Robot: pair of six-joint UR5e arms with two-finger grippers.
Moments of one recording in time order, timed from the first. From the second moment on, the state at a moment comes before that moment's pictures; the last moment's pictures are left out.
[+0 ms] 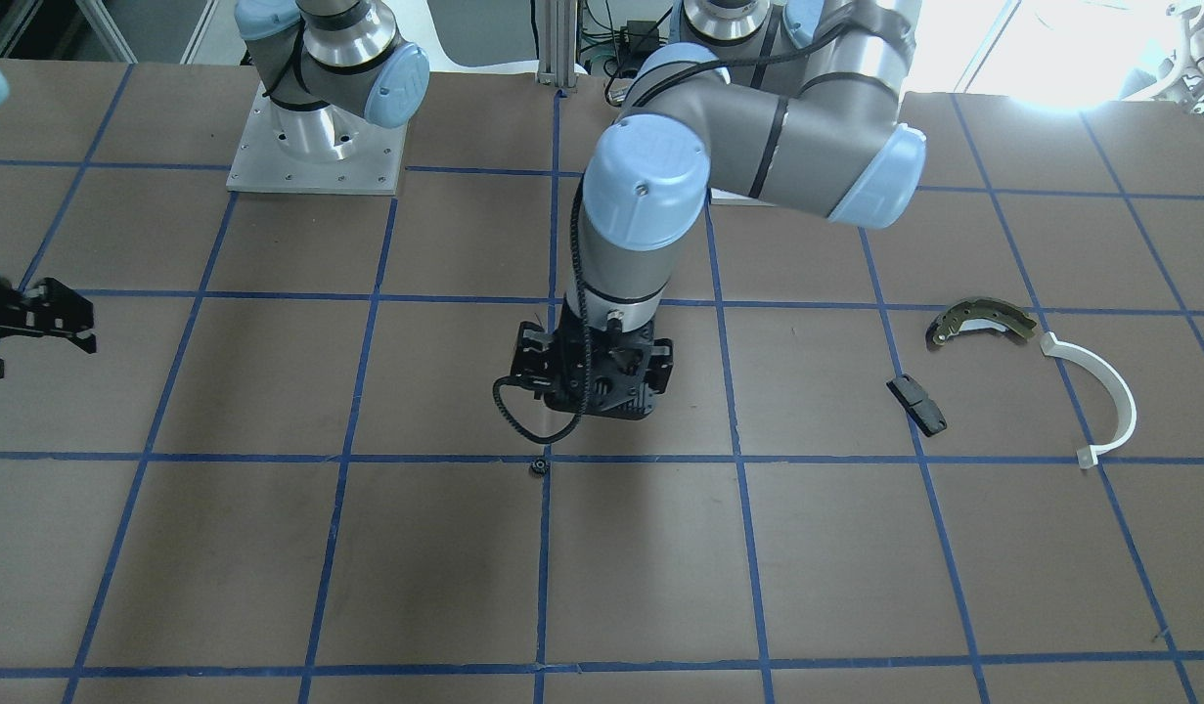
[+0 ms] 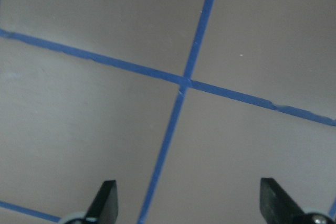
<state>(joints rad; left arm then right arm) -1.92 -1.99 -1.56 -1.11 1.51 -0.27 0.95 -1.40 1.78 -1.91 -1.58 -1.09</state>
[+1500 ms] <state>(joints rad) -1.98 -2.21 -1.55 -0.97 1.58 -0.38 0.55 -1.11 1.79 -2.21 -1.43 -2.38</state>
